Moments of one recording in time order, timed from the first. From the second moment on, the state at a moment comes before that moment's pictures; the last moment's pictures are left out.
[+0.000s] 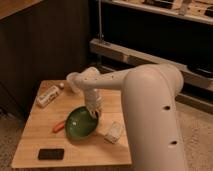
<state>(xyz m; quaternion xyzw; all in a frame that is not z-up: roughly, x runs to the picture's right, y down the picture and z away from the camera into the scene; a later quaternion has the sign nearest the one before) -0.060 0.133 0.838 -0.31 0.28 0.54 0.73</state>
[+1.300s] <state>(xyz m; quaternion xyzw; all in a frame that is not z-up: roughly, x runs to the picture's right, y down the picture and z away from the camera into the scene) 0.064 0.027 0.877 -0.23 0.30 0.66 0.65</state>
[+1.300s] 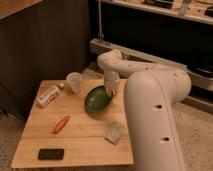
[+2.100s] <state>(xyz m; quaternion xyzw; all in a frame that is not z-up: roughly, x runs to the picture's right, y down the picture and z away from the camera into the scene) 0.145 0.065 0.832 -0.22 0.34 0.68 0.61</state>
